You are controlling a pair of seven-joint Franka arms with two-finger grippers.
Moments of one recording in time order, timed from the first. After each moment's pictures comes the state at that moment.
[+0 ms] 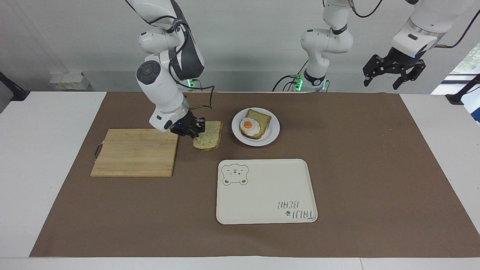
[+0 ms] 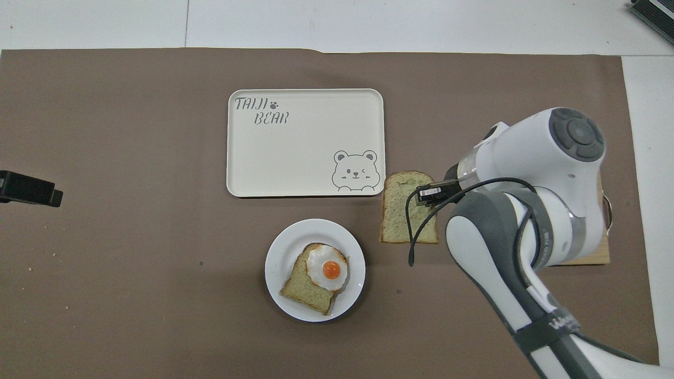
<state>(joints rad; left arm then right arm) -0.20 -0.05 0.14 -1.49 -0.03 1.40 0.11 0.41 0.12 -0.13 -1.91 0.26 1.99 0.07</state>
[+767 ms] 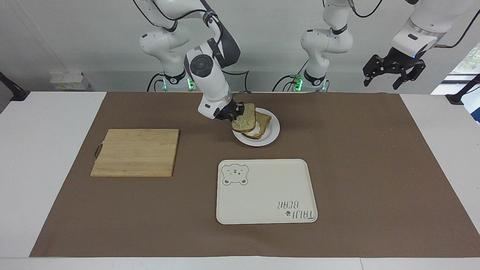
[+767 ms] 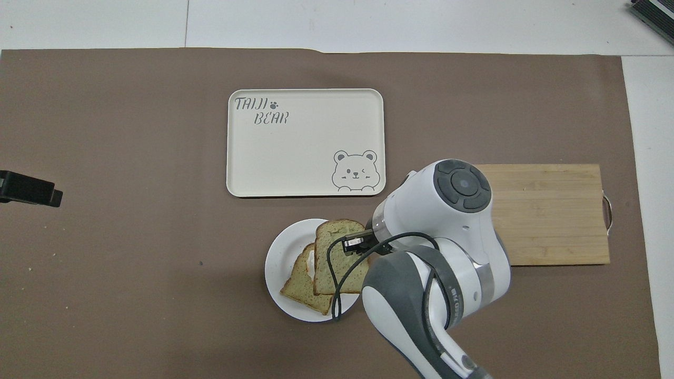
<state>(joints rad) -0.20 -0.05 0.14 -1.49 -0.03 1.40 0.11 0.59 0.10 -0.07 -1.98 0.36 1.99 0.20</state>
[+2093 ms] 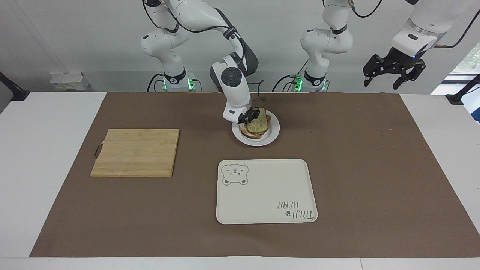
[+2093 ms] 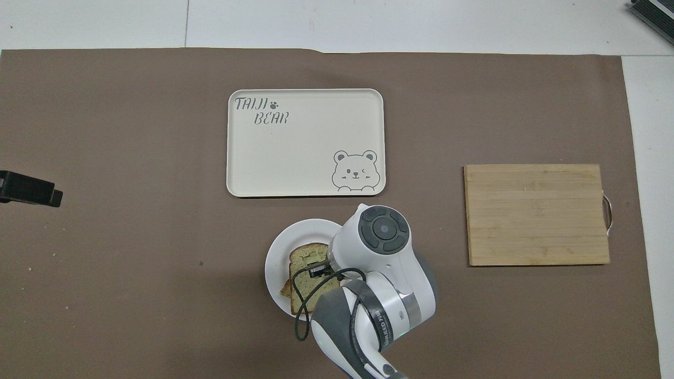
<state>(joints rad) -0.20 -0.05 0.14 -1.49 -0.03 1.40 0.11 0.73 0.22 -0.06 -2.06 0.36 2.20 0.21</state>
